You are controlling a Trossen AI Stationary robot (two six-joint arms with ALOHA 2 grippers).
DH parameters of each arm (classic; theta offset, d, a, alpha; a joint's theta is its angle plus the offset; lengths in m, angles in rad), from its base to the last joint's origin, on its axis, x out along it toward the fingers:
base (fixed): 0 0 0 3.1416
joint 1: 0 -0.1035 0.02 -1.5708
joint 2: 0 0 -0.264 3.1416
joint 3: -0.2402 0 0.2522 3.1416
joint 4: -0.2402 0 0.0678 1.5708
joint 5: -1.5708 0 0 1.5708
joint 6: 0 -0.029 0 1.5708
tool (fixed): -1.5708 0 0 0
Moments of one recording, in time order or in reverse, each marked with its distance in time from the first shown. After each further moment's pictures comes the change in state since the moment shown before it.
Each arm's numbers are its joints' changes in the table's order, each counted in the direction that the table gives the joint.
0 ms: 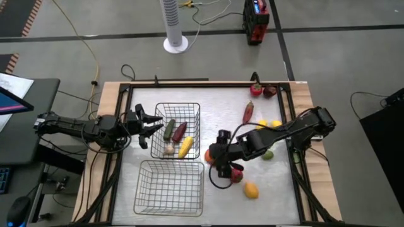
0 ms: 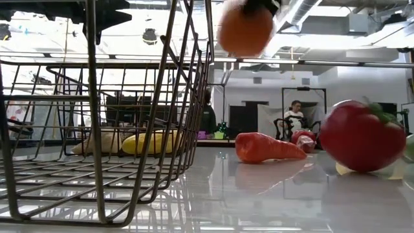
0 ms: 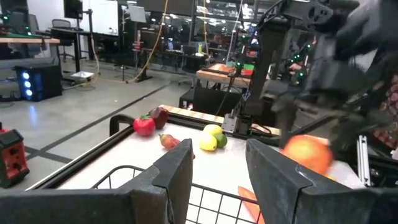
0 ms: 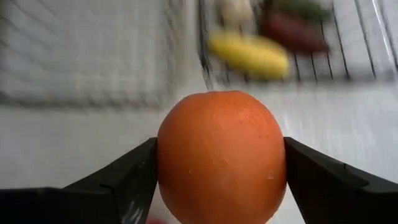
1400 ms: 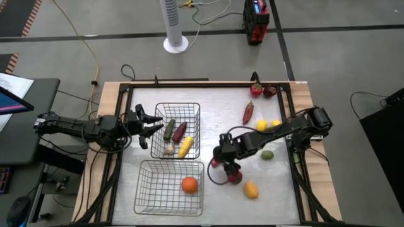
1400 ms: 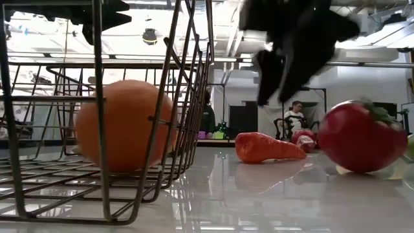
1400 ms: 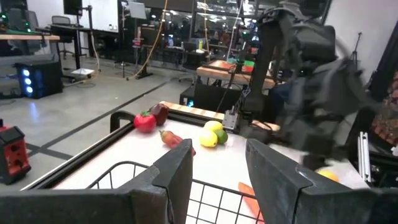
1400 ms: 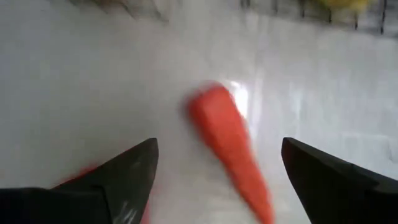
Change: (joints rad) left arm 0.000 0.000 0.000 -0.020 -0.001 0.005; right arm 0.079 -0.026 0.293 0.111 -0.126 0.195
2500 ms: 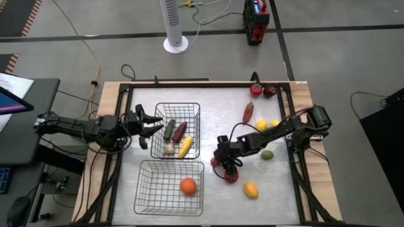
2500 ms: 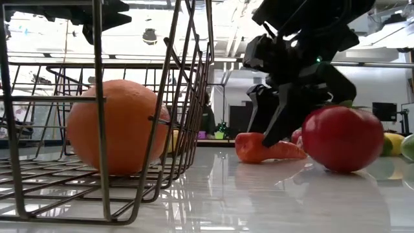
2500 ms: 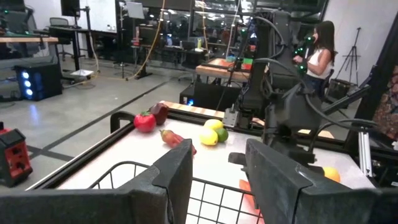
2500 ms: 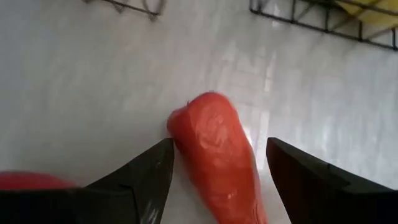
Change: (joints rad) left arm 0.000 0.000 0.000 -0.003 0.007 -0.020; right arm 0.052 -0.001 0.336 0.570 -0.082 0.139
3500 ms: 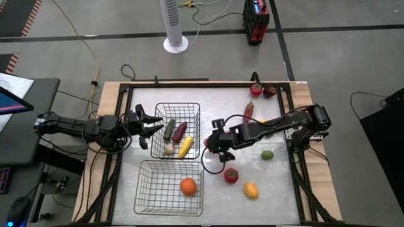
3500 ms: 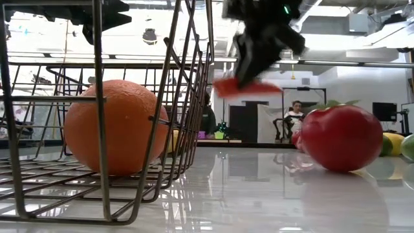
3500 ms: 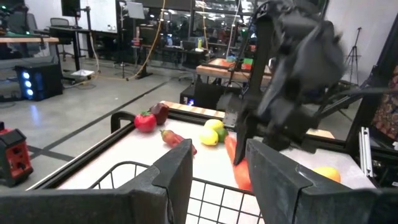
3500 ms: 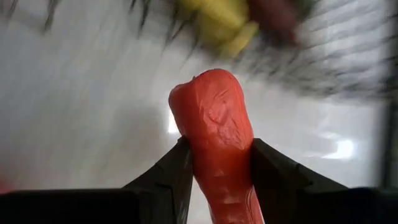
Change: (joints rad) left arm 0.000 0.000 0.000 0.000 -0.001 -0.001; right arm 0.033 0.003 -0.437 -0.549 0.311 0.163
